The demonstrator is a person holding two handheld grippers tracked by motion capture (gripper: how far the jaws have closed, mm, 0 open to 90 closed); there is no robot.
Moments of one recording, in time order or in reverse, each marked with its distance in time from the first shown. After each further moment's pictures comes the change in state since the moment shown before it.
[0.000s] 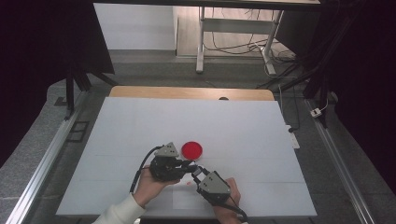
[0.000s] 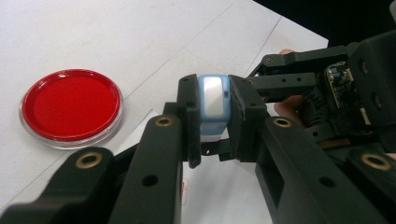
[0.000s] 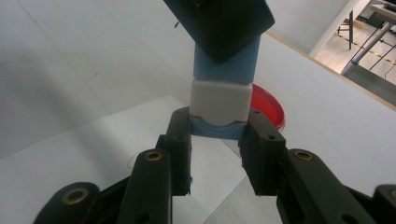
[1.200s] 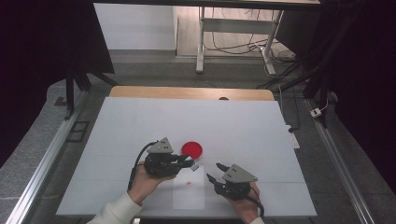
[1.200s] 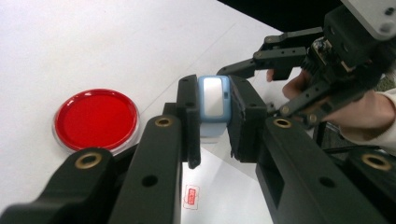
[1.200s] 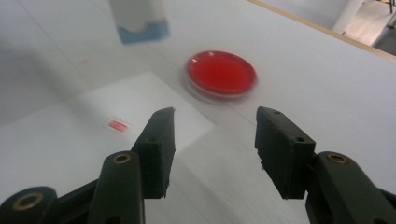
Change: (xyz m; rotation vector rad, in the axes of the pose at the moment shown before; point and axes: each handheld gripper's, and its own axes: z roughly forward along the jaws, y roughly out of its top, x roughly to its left) left arm 0.005 0.007 -0.020 -0.057 0.026 0.028; right arm -0.058 -0.020 -0.027 0.046 0.097 0.140
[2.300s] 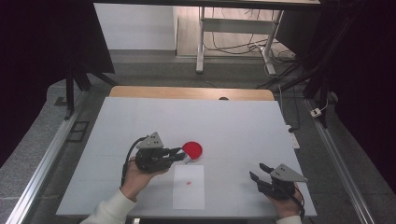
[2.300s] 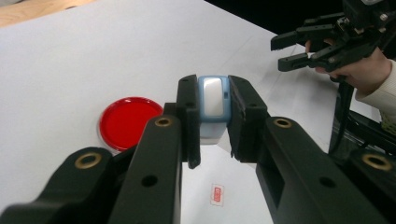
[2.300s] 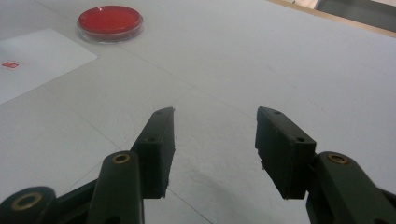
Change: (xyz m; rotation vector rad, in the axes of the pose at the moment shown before) left arm 0.013 0.003 -0.020 -0.041 0.065 0.008; right arm -0.083 -0.051 -0.072 0.045 -0.129 0.118
